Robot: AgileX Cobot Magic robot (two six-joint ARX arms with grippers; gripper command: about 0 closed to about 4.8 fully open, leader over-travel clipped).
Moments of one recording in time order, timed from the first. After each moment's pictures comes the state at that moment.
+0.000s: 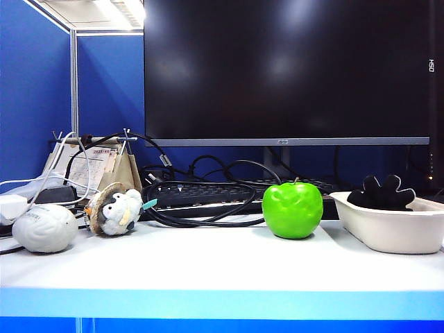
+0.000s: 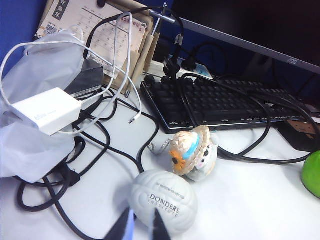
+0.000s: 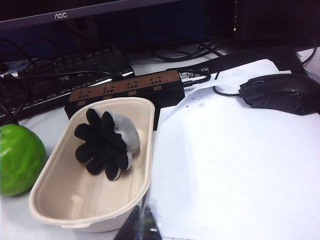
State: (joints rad) left arm 0.03 0.01 0.01 -0.10 0.25 -0.26; right arm 0.46 0.01 0.02 -0.18 0.50 0.26
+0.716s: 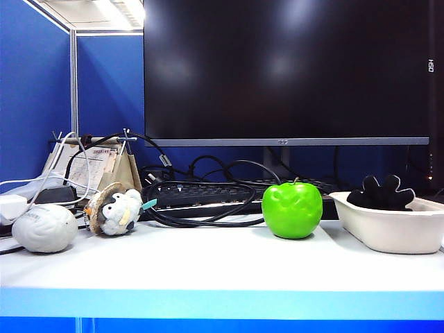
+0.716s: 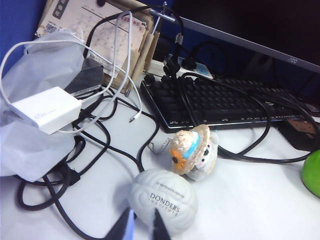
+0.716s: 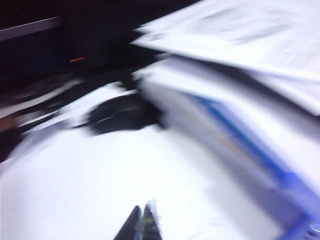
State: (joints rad) left arm 0.03 0.01 0.01 -0.11 0.25 -0.26; right arm -0.04 0.00 0.02 -0.18 0.50 0.26
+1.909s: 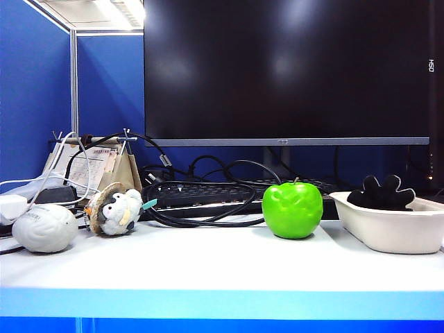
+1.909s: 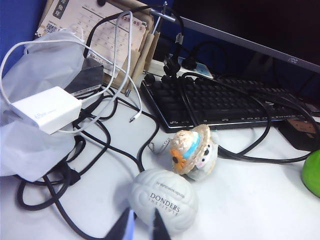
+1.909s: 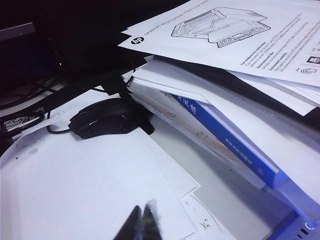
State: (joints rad) left arm 0.03 0.01 0.01 -0.11 0.25 -0.26; right arm -0.08 0.00 0.02 -0.18 0.50 0.26
